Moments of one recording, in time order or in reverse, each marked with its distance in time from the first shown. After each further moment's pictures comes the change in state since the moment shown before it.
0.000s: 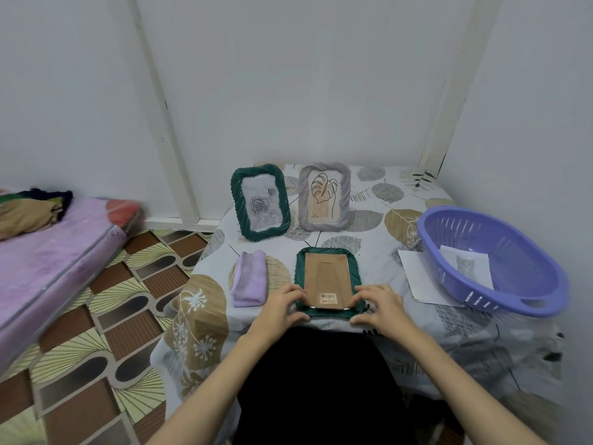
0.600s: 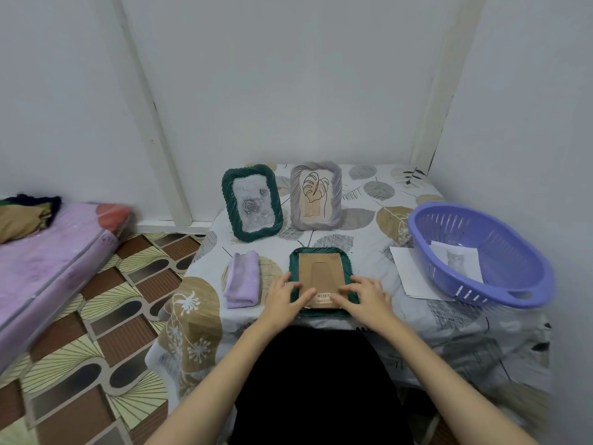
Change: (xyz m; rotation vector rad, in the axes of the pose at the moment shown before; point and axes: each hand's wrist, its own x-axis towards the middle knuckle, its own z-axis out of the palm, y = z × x) left_hand 0.020 0.013 0.015 -0.025 0.060 -0.264; right_hand 0.003 -0.016 0.007 0.019 0.050 0.129
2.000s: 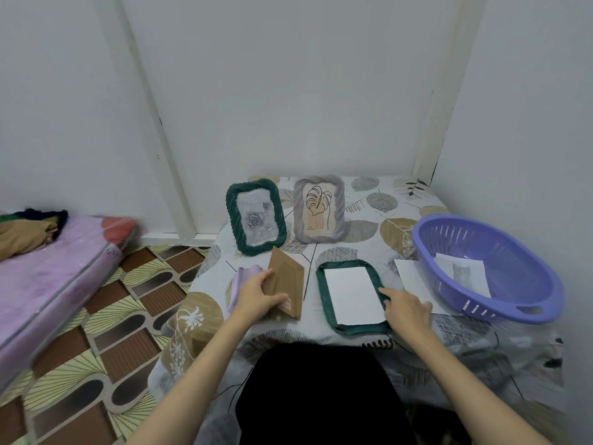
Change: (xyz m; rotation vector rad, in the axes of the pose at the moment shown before) left_hand 0.011 -0.003 -0.064 -0.174 0.091 -0.090; right_hand 0.017 0.031 -0.027 -0.318 0.084 0.242
